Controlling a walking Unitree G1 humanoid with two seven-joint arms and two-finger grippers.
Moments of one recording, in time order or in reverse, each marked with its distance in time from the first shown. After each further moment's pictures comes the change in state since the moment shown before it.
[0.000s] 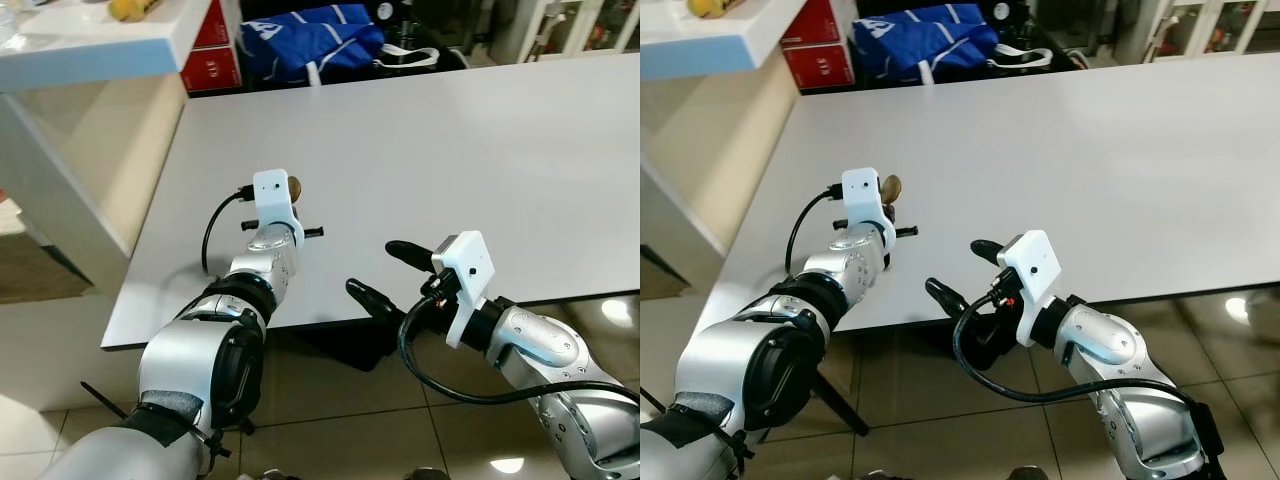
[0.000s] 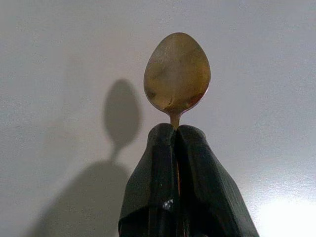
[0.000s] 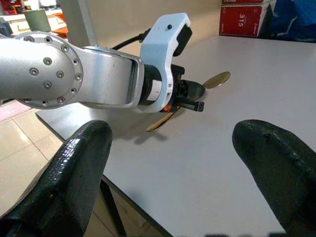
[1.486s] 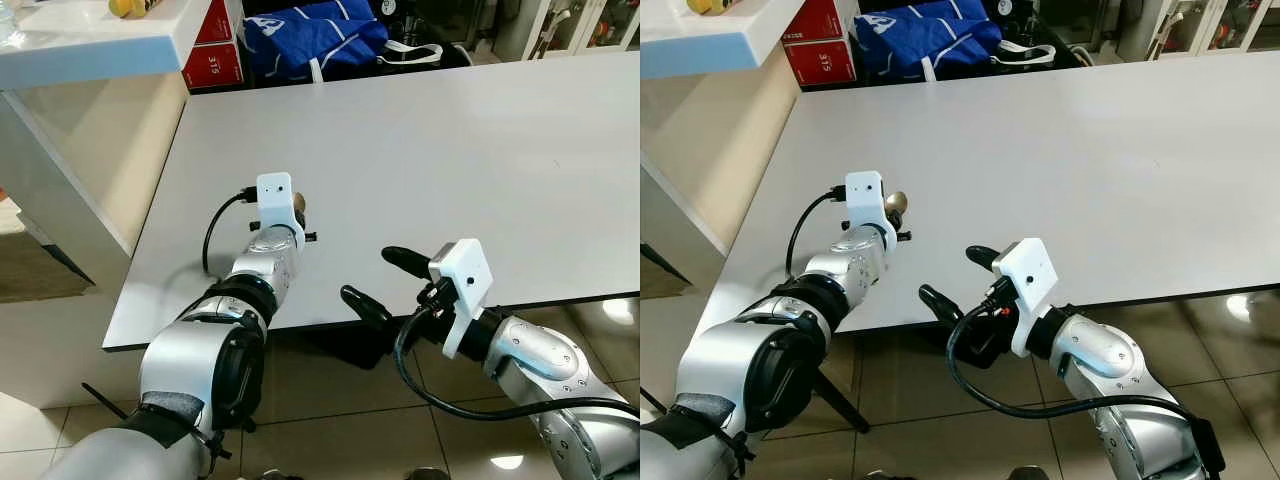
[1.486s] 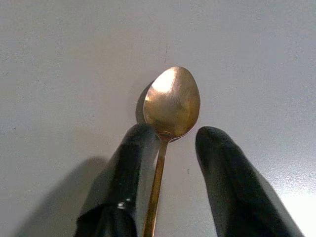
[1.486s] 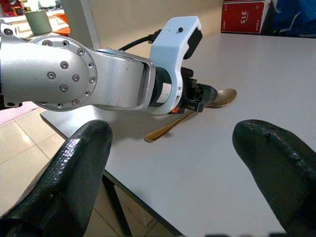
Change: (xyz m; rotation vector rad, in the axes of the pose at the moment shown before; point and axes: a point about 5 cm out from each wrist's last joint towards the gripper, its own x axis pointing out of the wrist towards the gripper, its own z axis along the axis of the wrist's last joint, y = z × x) left arm 0.000 -0.001 -0.003 0.043 0.009 0.001; right arm -0.003 0.011 0.000 0.011 -0.001 -0.003
